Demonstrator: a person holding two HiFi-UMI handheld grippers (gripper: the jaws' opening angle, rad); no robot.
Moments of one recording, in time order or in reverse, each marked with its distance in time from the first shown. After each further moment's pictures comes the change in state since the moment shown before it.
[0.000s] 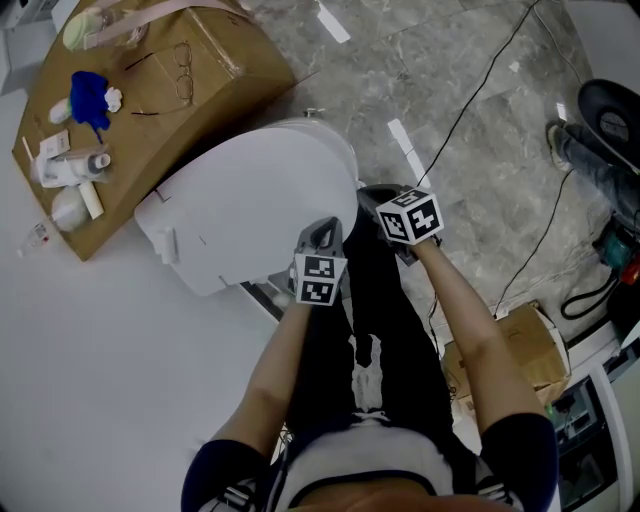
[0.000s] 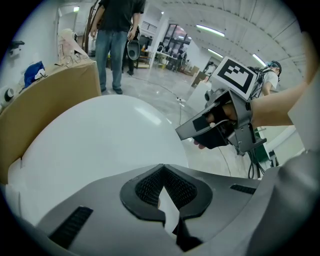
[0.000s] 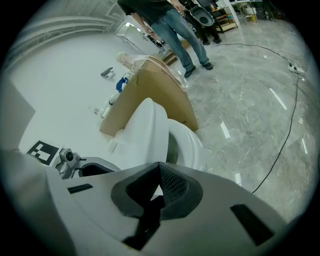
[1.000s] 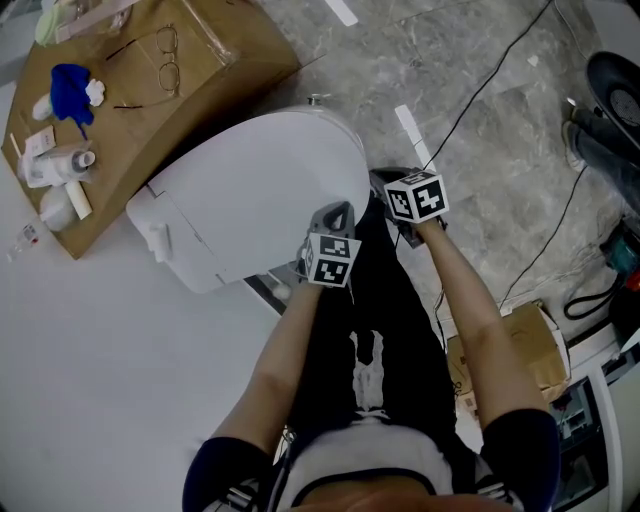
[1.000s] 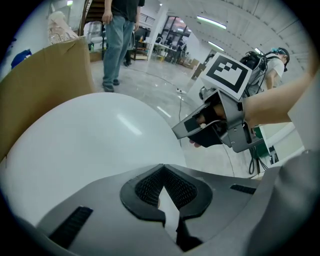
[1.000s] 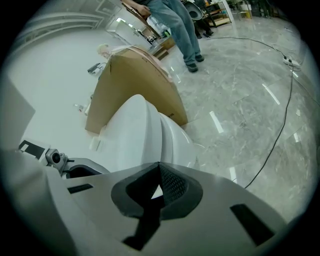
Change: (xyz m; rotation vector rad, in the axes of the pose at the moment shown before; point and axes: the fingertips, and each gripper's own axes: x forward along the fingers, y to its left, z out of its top) left arm 0.072 0.010 -0.023 0.008 0.080 -0.012; right arm 0.055 -0.073 -0.020 0.061 0.046 -0.069
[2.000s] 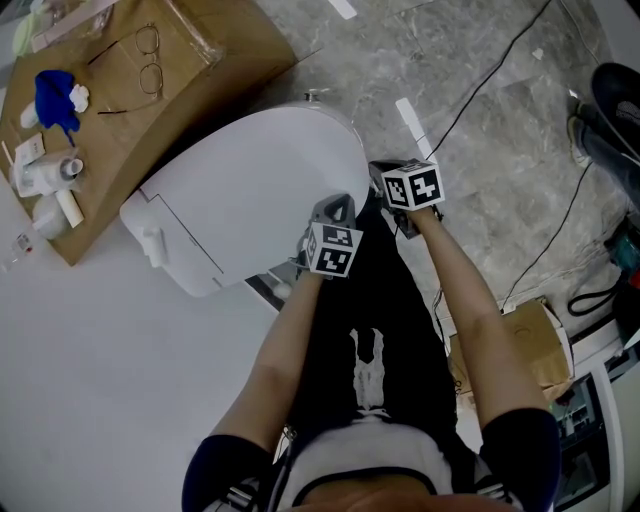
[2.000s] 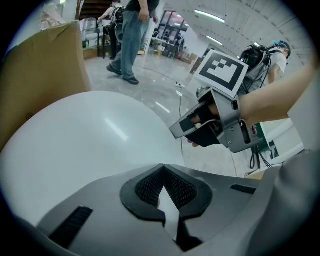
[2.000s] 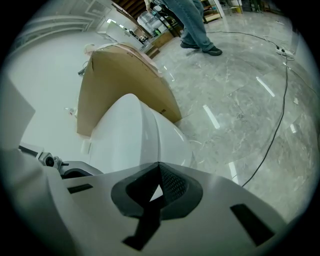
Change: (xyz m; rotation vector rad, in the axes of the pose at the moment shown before) left arm 0.041 0.011 -0.014 0.017 0.058 -0.009; right arm 0.039 -0.034 -0.009 0.072 0.006 -0.027
